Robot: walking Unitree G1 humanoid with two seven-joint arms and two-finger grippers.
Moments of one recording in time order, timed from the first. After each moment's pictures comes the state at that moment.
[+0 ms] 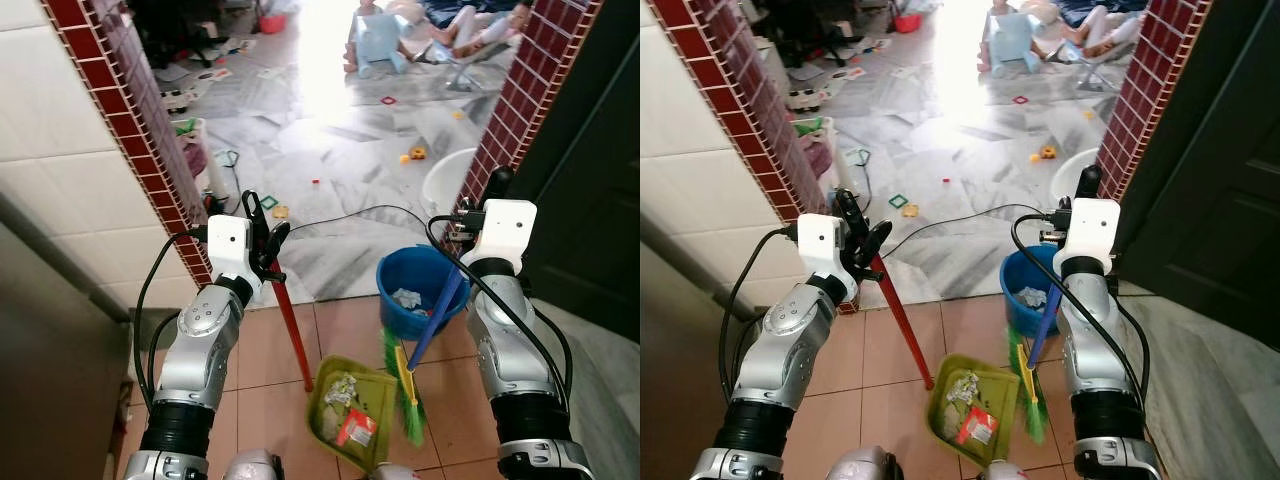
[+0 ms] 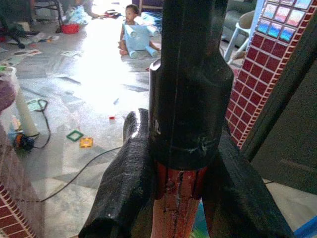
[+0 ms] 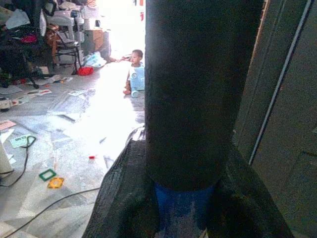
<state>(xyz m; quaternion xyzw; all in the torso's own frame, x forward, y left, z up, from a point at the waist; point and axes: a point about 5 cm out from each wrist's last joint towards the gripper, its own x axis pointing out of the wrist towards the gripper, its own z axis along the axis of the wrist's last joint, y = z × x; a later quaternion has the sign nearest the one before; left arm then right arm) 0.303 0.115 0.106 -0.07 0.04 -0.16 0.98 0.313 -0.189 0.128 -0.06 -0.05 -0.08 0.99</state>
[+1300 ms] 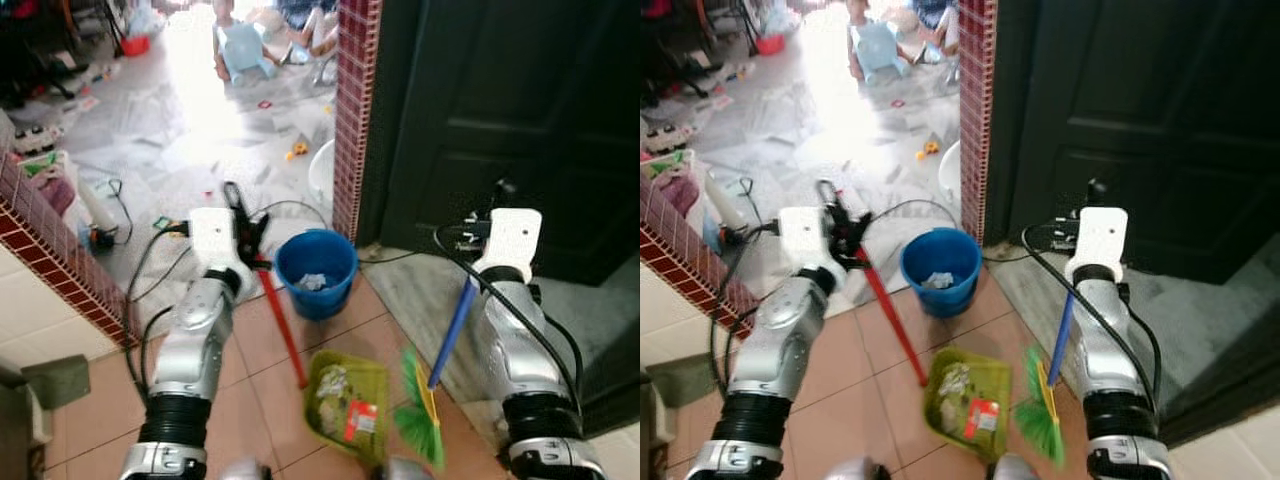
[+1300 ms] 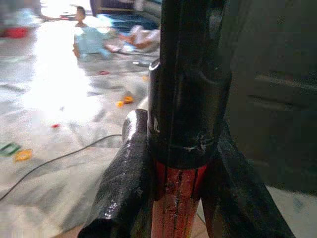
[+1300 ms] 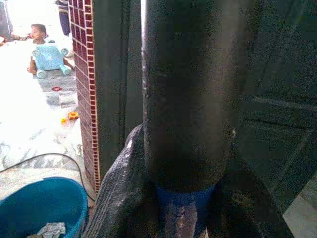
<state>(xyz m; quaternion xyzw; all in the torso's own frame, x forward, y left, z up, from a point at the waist) 0.312 0.138 0.111 -0.09 0.04 -0.07 0.99 0.313 -0.205 0.113 -0.08 -0.01 -0.09 0.99</state>
